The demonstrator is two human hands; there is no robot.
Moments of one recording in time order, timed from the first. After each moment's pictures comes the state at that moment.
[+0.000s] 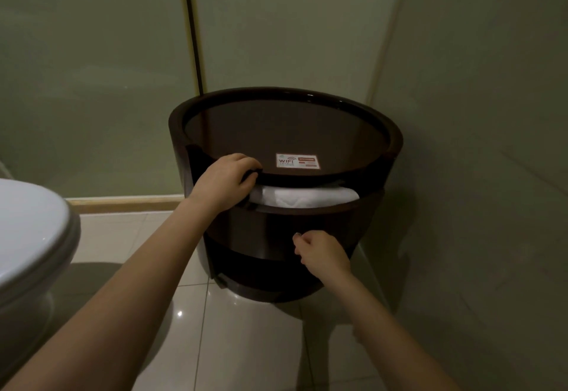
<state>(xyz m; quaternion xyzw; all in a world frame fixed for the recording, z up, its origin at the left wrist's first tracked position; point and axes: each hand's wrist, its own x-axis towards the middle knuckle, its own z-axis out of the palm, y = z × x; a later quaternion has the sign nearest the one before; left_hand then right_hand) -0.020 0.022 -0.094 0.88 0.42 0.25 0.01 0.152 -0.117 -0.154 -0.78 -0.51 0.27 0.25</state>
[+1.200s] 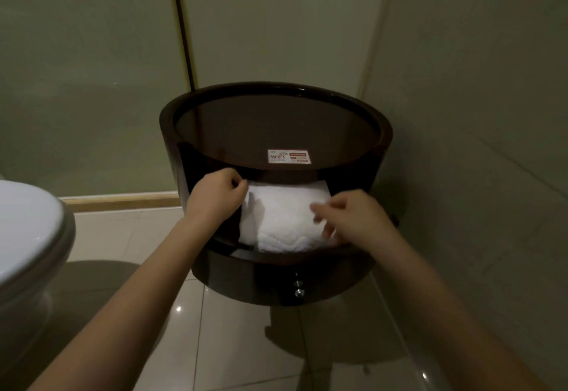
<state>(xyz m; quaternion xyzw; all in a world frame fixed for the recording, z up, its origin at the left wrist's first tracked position) -0.017 -0.014 -0.103 0.77 0.56 0.28 0.11 0.179 -0.157 -0.053 -0.76 -0.52 0.27 0.28</state>
